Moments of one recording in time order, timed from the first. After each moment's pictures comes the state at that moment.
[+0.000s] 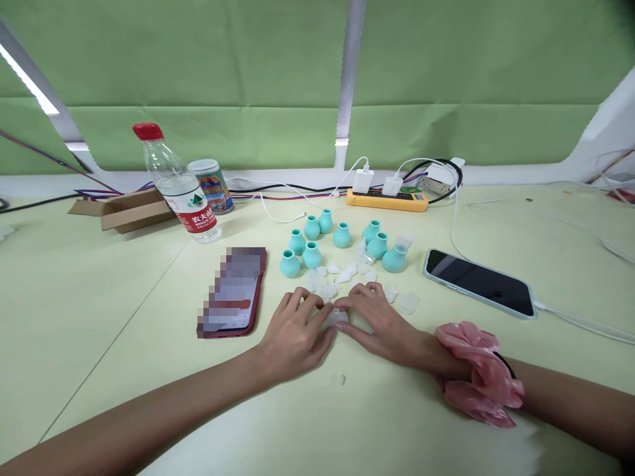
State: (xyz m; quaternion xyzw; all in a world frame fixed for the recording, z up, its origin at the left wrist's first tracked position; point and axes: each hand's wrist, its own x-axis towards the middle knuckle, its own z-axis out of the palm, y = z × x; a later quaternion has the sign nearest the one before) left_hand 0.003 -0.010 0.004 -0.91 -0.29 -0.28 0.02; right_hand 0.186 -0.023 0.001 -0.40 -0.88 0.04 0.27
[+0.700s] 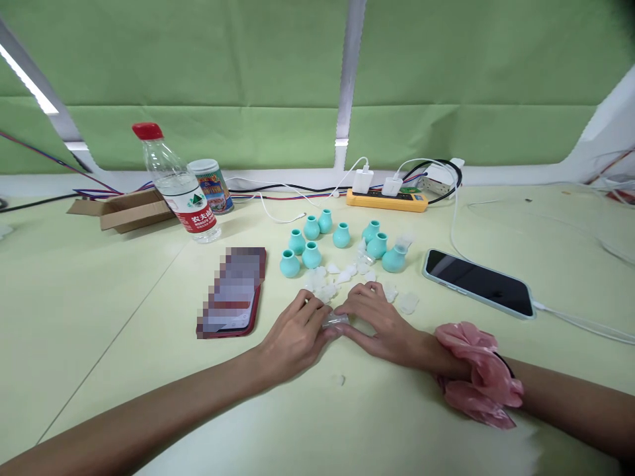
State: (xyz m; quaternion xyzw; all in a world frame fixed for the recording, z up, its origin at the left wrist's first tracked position) left_hand 0.007 -0.007 0.001 -0.92 -0.24 -0.30 -0.01; right_hand 0.187 -0.022 -0.005 -0.37 -0.87 0.03 0.33
